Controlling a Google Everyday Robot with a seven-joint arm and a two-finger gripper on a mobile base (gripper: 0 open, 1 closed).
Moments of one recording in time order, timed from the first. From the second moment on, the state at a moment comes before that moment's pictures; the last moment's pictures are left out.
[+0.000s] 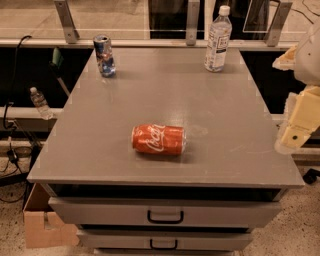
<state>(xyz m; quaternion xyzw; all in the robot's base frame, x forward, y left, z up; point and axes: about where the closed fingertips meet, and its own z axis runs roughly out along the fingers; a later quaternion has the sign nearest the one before) 0.438 -0.217 0.976 -0.60 0.78 -0.03 0.16</state>
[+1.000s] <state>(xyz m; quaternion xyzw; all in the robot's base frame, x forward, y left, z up) 0.480 -0.223 0.973 -0.59 0.78 -0.01 0.19</state>
